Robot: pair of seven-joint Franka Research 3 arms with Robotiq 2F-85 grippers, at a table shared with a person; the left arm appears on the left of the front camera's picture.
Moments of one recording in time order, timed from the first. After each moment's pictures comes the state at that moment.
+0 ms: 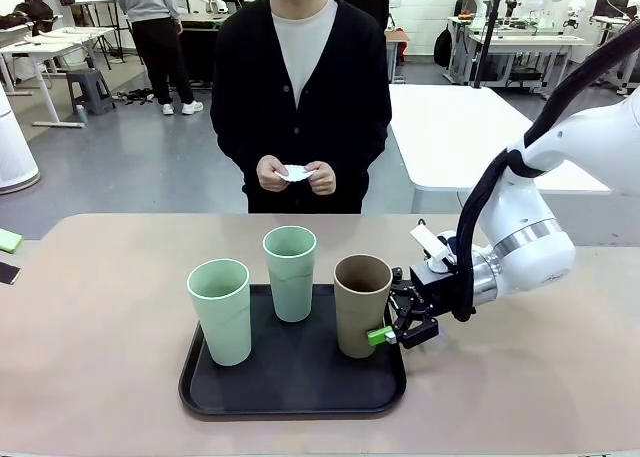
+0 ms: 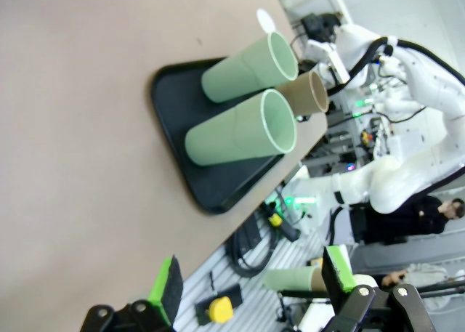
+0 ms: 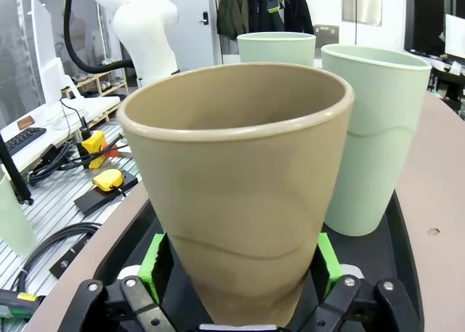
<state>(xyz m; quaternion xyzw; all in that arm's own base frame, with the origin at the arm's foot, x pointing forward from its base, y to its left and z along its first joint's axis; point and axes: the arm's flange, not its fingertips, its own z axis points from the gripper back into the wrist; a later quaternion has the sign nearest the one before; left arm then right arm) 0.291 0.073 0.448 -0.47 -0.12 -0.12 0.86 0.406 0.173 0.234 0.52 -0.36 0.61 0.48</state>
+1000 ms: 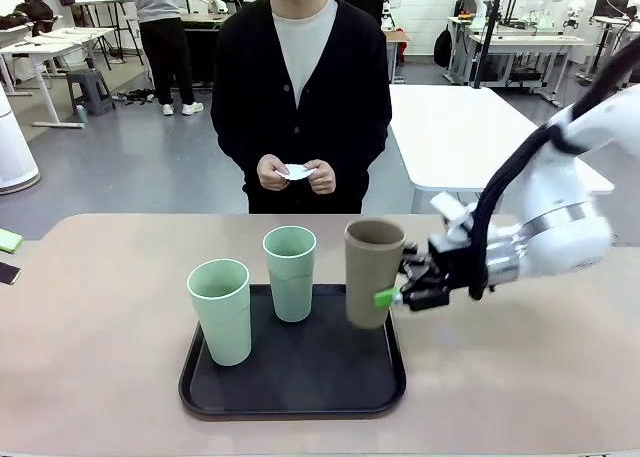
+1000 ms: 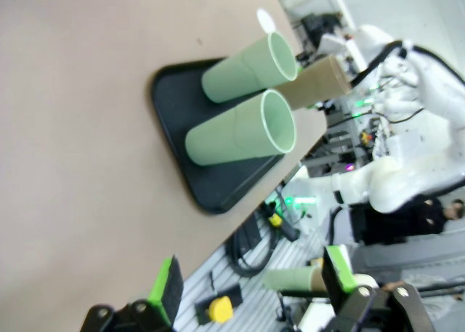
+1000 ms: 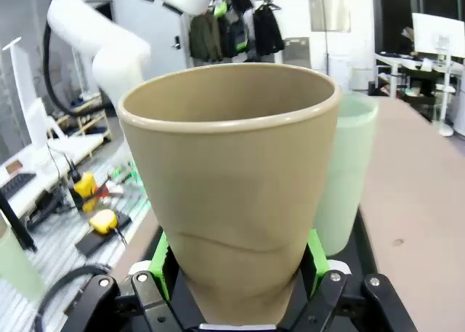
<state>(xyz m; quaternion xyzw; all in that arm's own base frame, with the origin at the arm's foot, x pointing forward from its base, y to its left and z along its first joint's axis) 0.291 0.073 0.447 -0.47 -0.12 -0.12 0.86 0.402 0.149 0.297 0.52 -0.39 0.54 0.53</state>
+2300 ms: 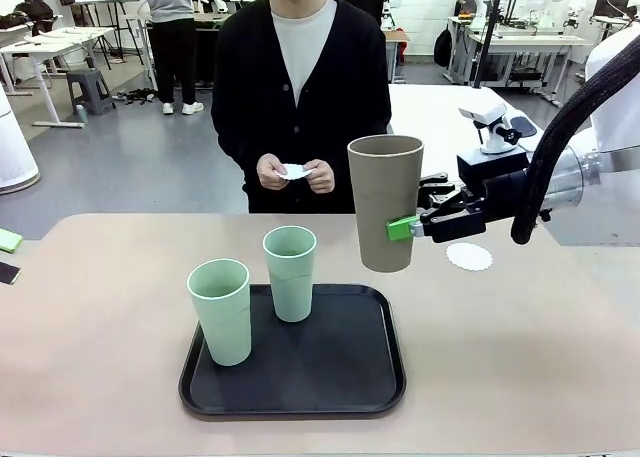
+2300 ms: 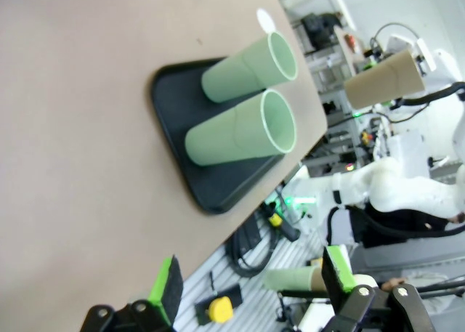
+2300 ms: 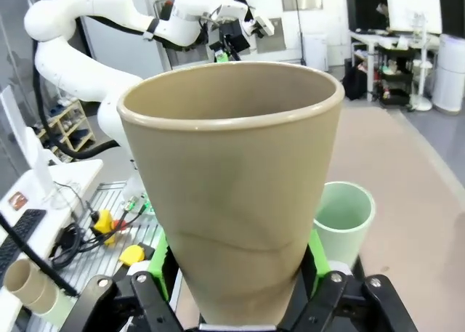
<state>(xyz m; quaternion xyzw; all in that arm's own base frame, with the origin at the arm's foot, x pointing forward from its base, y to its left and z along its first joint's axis) 0.291 0.073 0.448 -0.47 -0.12 -0.12 0.86 0.356 0.141 0.454 0.48 -0.37 0.54 0.58</state>
